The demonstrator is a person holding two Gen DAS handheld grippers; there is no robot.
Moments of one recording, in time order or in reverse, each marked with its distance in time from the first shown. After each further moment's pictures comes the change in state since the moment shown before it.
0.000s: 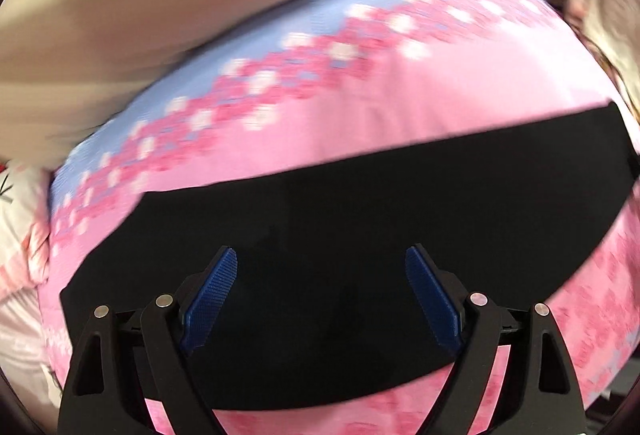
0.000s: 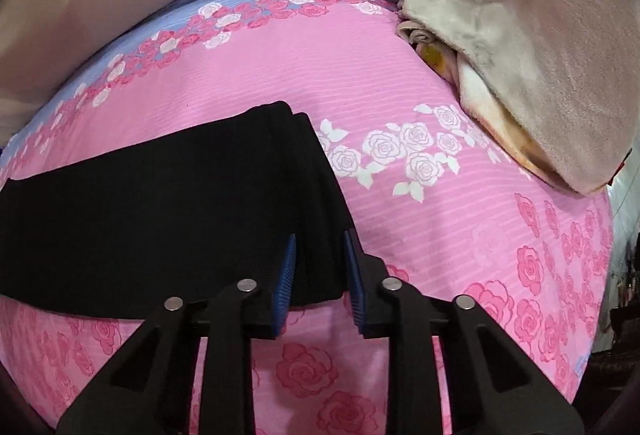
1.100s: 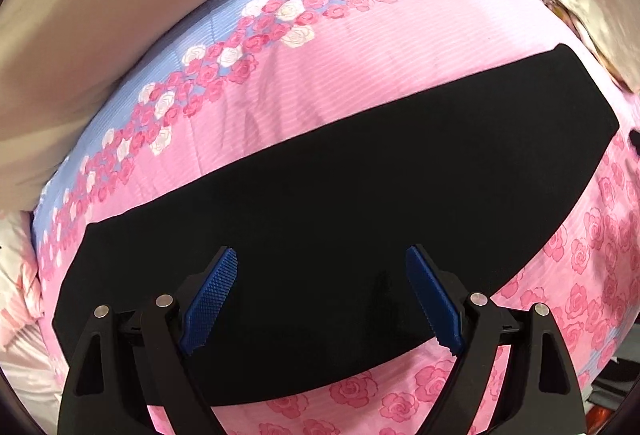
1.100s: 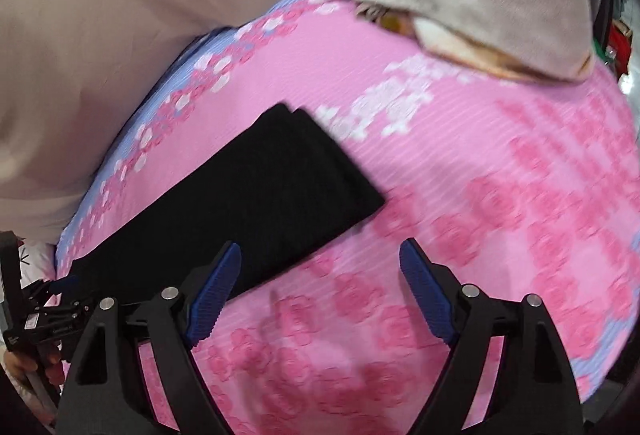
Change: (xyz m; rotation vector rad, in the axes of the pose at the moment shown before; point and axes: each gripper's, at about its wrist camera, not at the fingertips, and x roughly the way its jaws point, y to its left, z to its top) left arm 0.007 -0.084 0.016 0.109 0.045 -0.033; right arm -0.029 -0.009 -0.030 0.363 -0.028 0.196
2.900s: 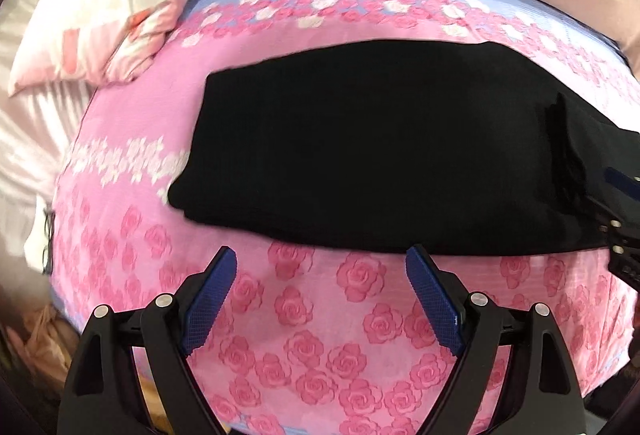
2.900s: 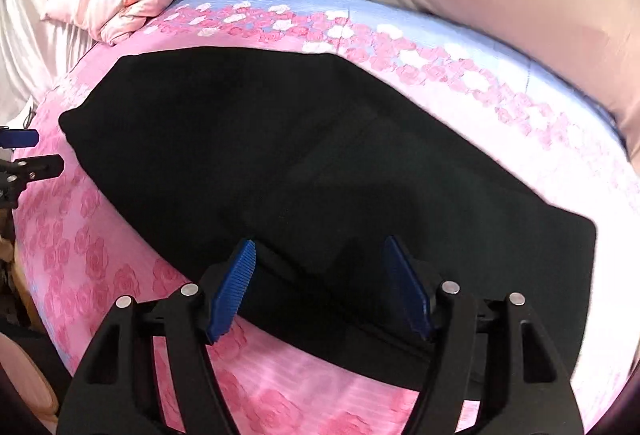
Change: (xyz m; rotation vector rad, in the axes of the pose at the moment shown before) left arm -0.032 0.355 -0.286 -0.583 0.054 0.106; right arm 0.102 0.465 -0.216 -0.989 0.207 0.116
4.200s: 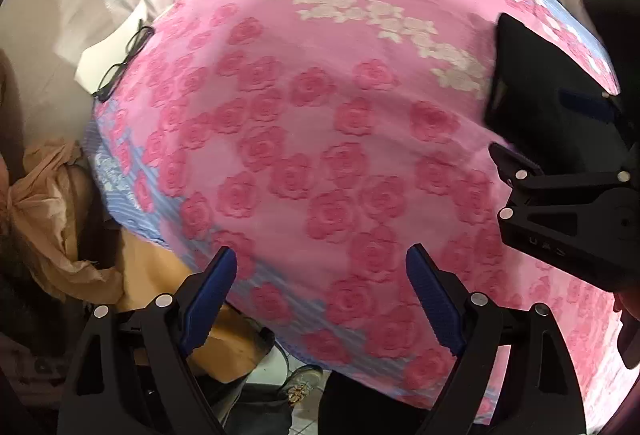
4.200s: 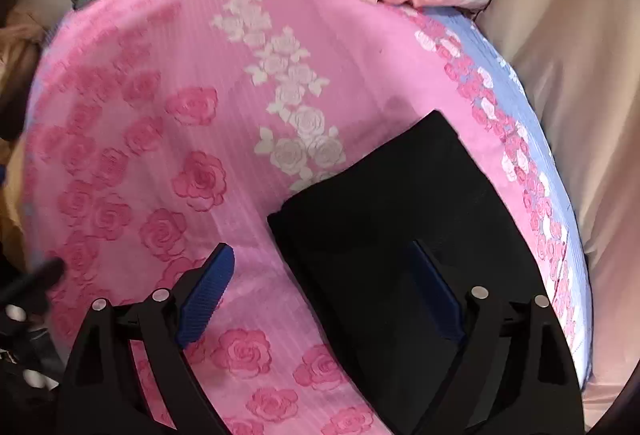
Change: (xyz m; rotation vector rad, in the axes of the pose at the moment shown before) left arm 0.022 0.205 -0.115 -0.502 0.147 0.107; right arm 0.081 0.352 0.088 -0.673 0.060 -0.027
